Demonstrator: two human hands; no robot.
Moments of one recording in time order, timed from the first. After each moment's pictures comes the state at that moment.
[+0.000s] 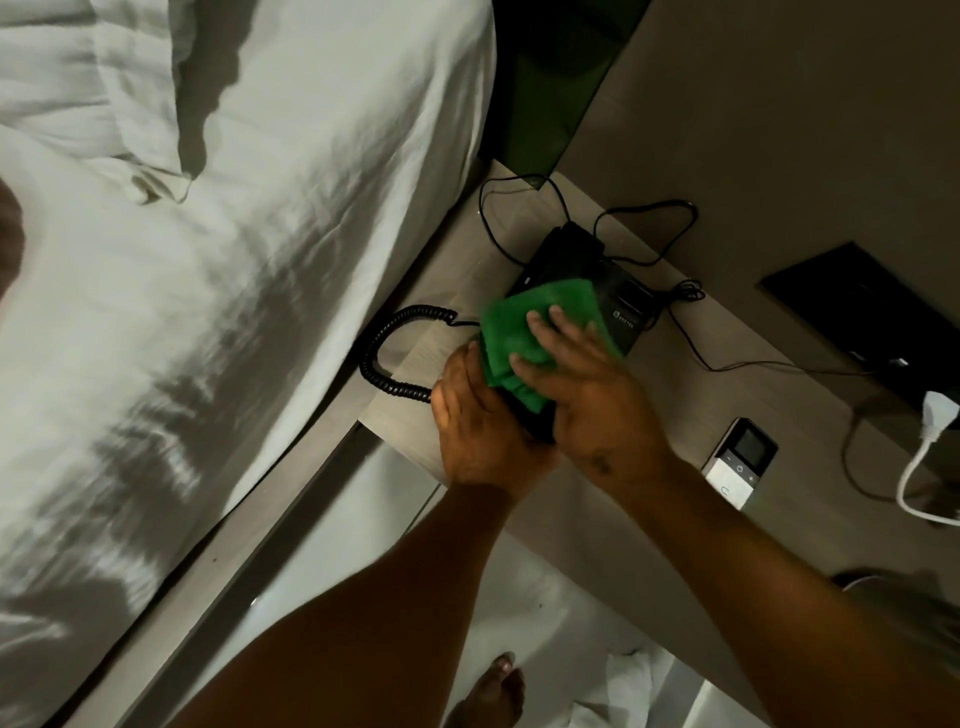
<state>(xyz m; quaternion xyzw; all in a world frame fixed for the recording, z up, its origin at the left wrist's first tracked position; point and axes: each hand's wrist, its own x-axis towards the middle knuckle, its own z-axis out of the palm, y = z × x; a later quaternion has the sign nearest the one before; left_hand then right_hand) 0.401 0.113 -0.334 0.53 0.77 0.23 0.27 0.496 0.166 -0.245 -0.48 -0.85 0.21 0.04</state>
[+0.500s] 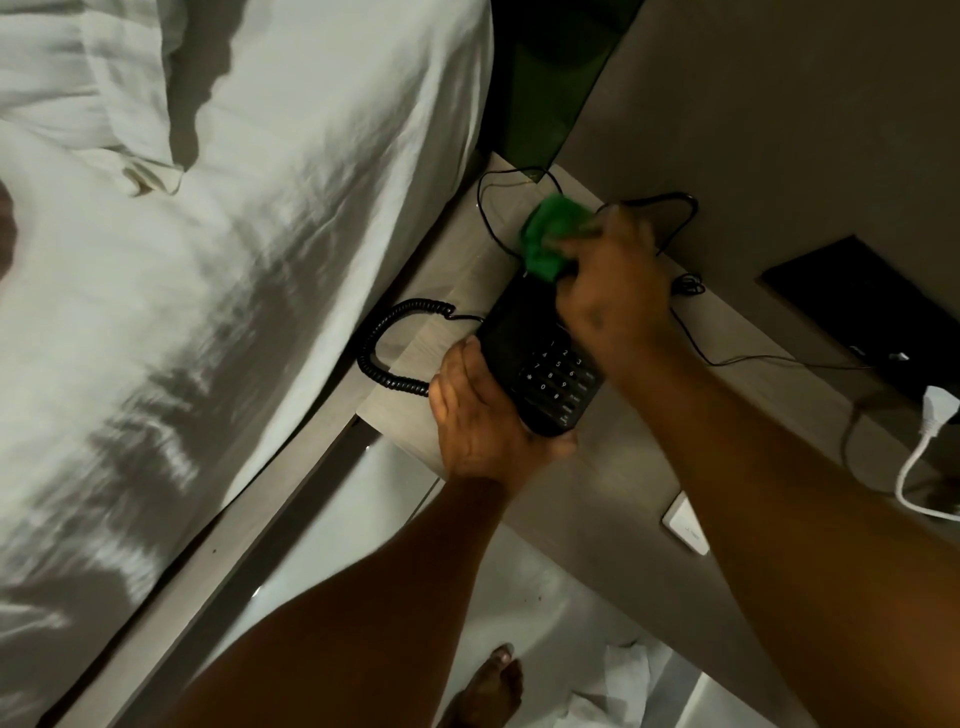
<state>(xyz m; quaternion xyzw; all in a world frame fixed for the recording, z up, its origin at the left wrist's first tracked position) 0.401 0.114 -0.334 0.52 0.78 0.21 0.27 0.484 0.254 -0.249 -0.65 -0.76 0.10 0.05</state>
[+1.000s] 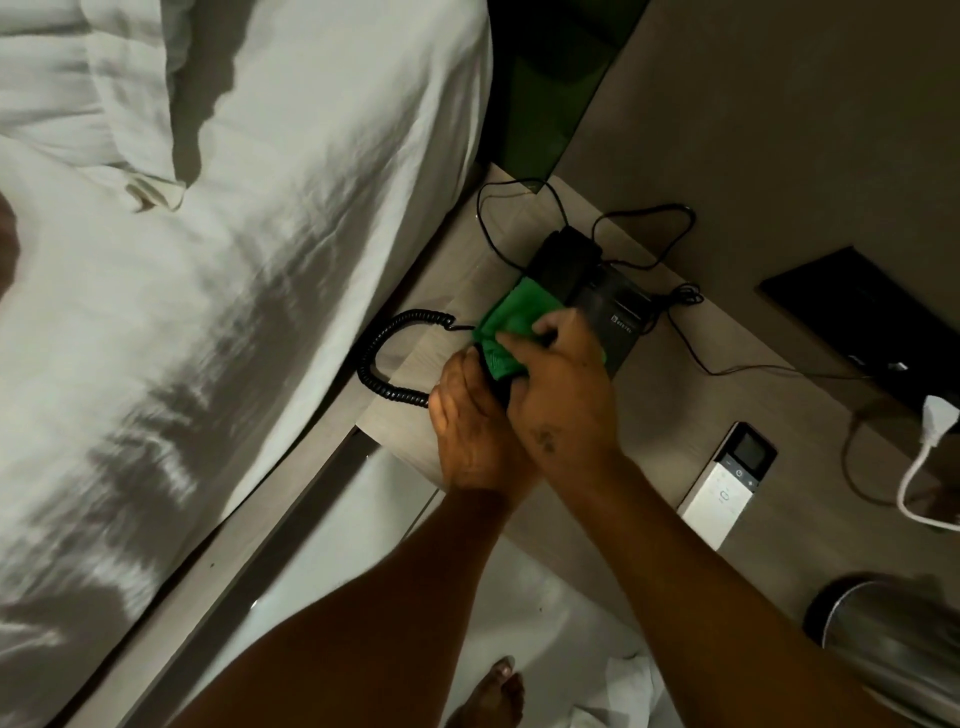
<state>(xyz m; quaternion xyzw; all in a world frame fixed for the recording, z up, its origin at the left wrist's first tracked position) 0.400 0.113 -0.333 0.51 0.78 0.25 0.27 0.457 0.162 -0.267 -0.62 -0.76 0.17 0.12</state>
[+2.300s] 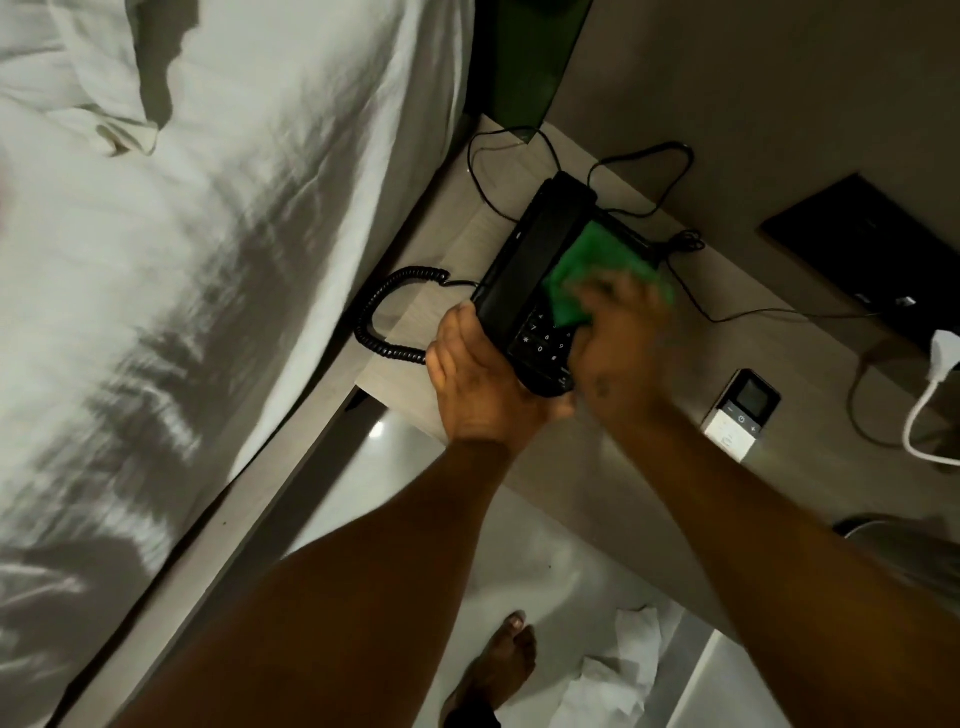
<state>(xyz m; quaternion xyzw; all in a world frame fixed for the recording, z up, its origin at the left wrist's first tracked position) 0.404 0.112 -0.341 0.53 0.78 0.23 0.25 0.515 0.170 -0.273 -0.69 -0.71 0.13 0.07</state>
